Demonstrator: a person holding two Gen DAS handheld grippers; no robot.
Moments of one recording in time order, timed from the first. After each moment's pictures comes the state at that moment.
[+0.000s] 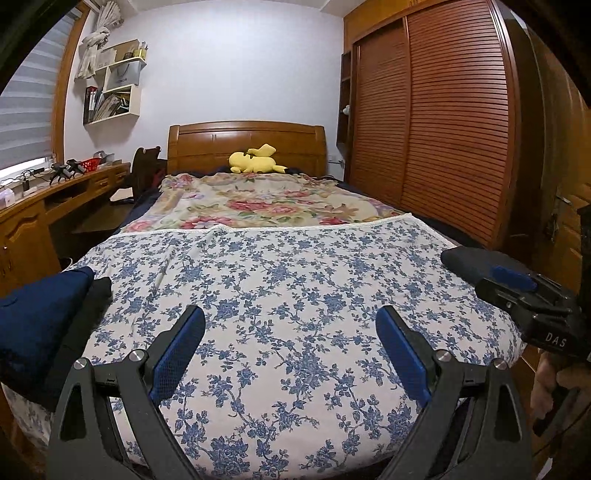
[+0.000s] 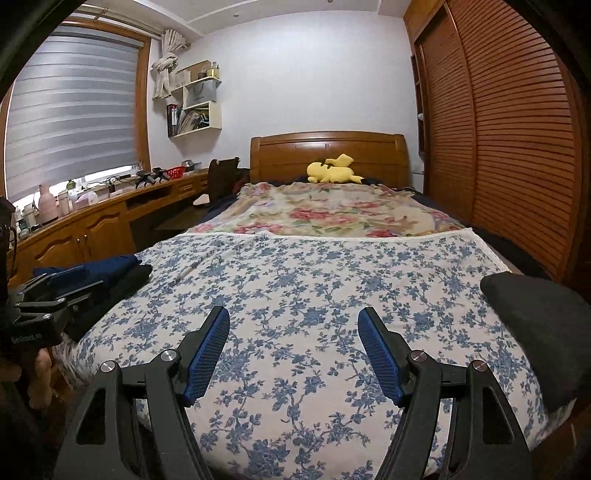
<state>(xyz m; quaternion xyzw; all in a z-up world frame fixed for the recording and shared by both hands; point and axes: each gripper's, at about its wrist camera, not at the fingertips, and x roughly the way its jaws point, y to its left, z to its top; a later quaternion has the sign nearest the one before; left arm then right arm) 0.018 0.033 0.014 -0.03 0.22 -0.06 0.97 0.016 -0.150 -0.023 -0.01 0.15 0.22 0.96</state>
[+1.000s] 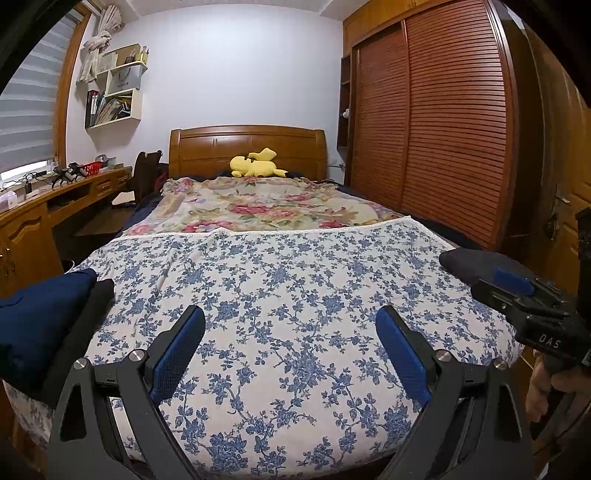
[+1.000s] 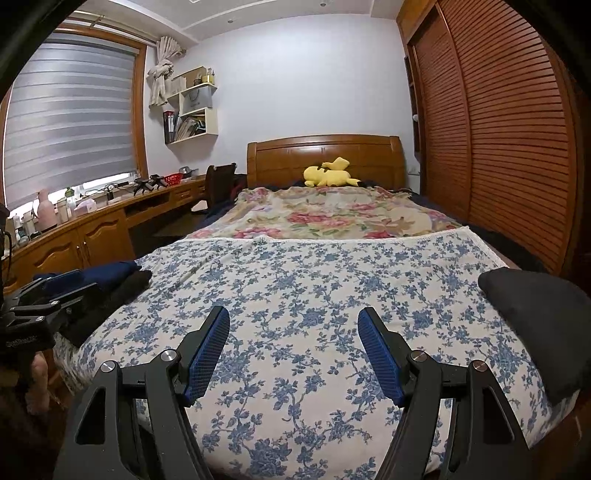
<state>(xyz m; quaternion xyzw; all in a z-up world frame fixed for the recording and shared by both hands) 0.010 0.030 0.016 -0.03 0.21 -0.05 0.98 0.020 -0.167 -0.031 0.00 0.14 0.22 0.96</state>
